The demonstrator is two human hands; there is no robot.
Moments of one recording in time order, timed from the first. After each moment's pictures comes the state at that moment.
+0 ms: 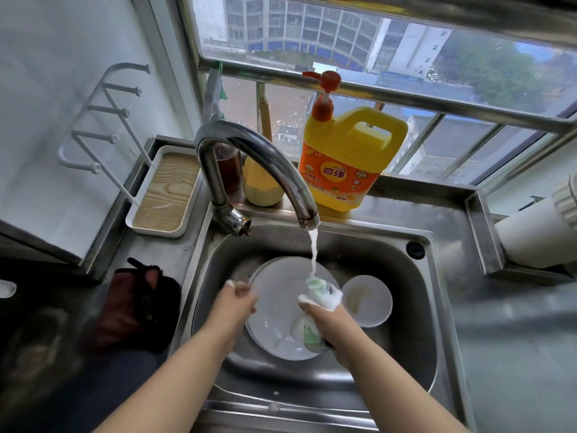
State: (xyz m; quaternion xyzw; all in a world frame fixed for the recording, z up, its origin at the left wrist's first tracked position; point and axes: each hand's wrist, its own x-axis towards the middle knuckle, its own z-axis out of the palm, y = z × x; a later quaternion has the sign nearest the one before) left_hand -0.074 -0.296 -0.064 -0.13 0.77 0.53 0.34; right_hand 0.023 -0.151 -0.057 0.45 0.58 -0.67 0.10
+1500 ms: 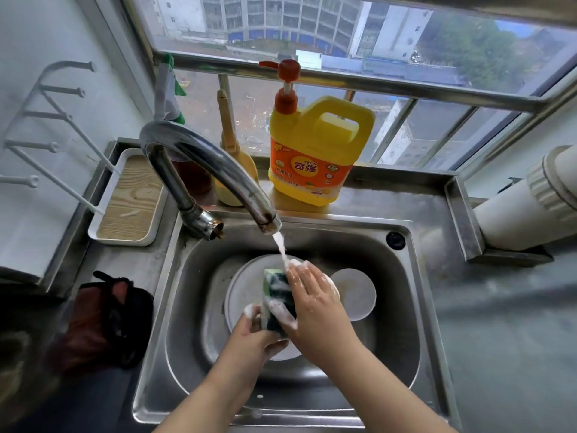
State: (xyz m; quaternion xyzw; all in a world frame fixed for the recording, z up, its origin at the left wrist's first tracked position) left_hand -0.008 -0.270 -0.038 -0.14 0.55 0.69 0.45; right_hand 0.028 -0.148 -0.039 0.15 0.97 -0.17 -0.05
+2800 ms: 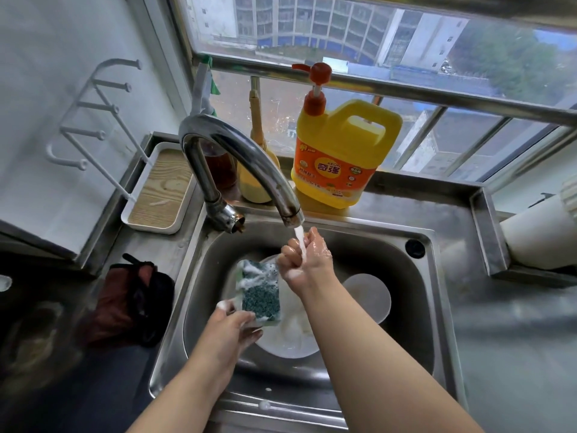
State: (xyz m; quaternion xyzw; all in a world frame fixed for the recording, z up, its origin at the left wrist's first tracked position) left_hand -0.035 -0.303 -0.046 -0.25 0.59 0.68 0.35; right_hand -0.071 -0.145 -0.018 0.44 0.14 -0.89 -0.05
